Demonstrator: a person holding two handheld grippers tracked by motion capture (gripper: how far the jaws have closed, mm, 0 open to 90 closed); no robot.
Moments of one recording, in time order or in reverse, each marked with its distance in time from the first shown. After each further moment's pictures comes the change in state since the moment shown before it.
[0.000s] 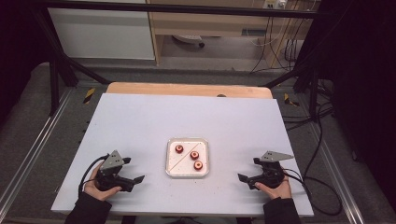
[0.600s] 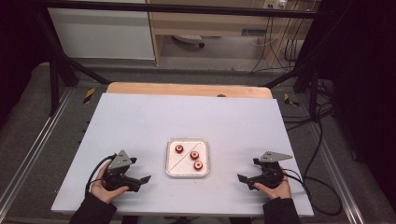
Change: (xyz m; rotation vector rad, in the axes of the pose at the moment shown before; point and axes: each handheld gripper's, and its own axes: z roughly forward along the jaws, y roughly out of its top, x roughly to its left) left arm -0.015 0.014 0.012 0.019 -0.006 0.006; right arm 0.000 -0.001 0.002 0.014 -0.005 -0.011
